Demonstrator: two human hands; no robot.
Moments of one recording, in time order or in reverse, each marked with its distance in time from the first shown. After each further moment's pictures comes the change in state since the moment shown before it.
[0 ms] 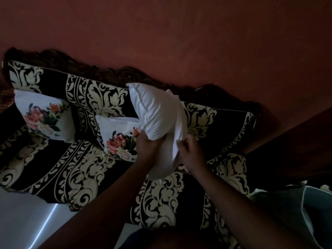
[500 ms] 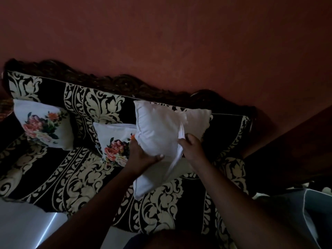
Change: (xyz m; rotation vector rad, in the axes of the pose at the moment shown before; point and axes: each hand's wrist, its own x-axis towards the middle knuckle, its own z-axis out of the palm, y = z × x) left_hand 0.007 -0.023 -0.029 0.472 -0.265 -0.033; right_hand 0.039 0.007 -0.013 0.323 -0.003 0.106
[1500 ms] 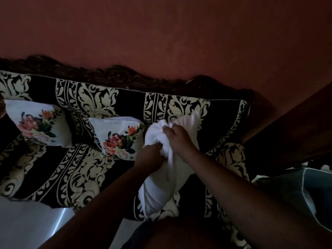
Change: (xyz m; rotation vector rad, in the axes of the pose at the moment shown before) left_hand -0.008 0.008 0.042 0.579 -0.232 0.186; right_hand -0.017 -0.027 0.024 -0.183 -0.106 -0.051
